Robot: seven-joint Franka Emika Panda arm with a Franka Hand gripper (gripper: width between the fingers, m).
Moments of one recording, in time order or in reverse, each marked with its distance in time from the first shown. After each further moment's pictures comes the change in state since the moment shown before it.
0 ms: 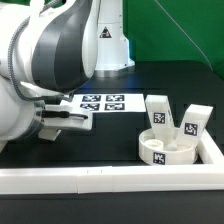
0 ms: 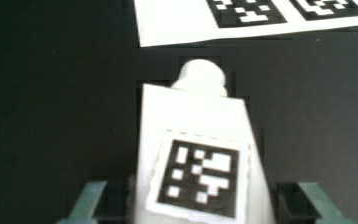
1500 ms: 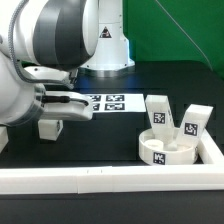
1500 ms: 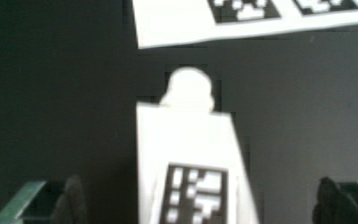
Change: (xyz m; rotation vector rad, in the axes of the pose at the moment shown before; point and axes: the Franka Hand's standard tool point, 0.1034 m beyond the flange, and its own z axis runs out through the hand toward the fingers) arm -0.017 -0.005 -0.004 0.010 -0.026 -0.008
